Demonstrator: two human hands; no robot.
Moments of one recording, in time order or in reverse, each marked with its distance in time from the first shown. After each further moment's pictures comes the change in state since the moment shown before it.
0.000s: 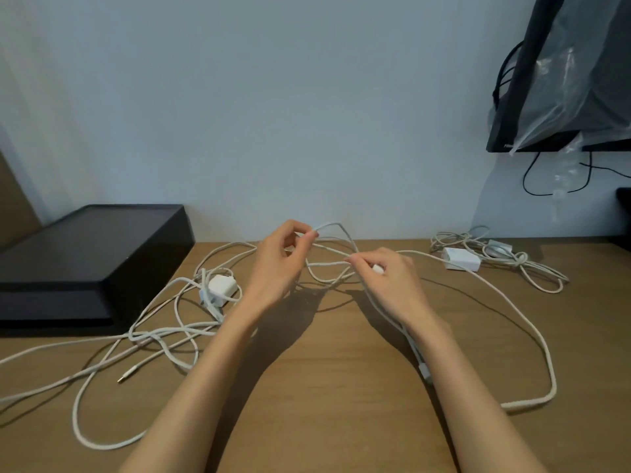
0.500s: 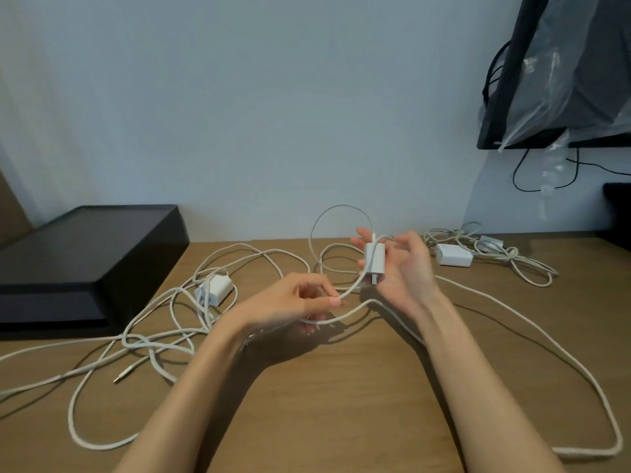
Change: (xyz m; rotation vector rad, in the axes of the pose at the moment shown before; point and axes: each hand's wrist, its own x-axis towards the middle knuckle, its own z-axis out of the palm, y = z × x) left_hand -0.027 0.001 -0.009 -0.038 -0.764 -0.201; right_hand 0.012 -0.009 -0.016 1.306 -0.172 0.465
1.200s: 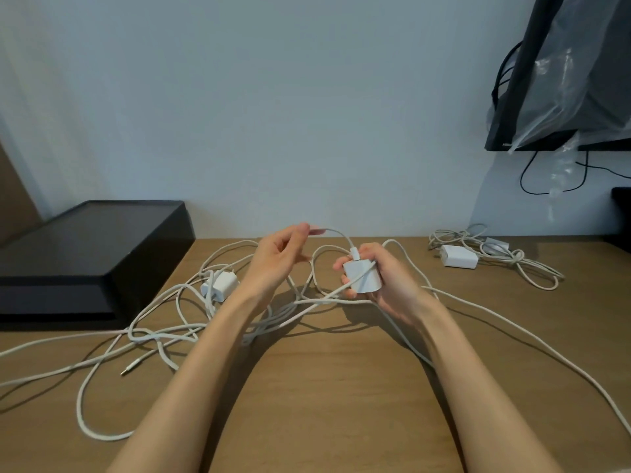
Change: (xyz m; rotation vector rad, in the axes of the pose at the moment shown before) left_hand 0.019 0.005 -0.016 -0.241 0.617 0.151; right_hand -0.006 0.014 0.016 -0.276 -0.144 0.042
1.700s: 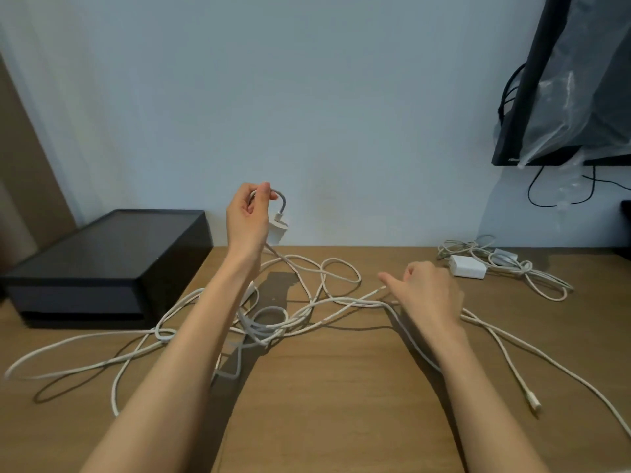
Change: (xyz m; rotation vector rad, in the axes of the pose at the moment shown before) left_hand 0.025 0.040 -0.038 0.015 0.464 0.115; right_hand -0.020 0.000 -0.019 -1.469 0.748 -0.087
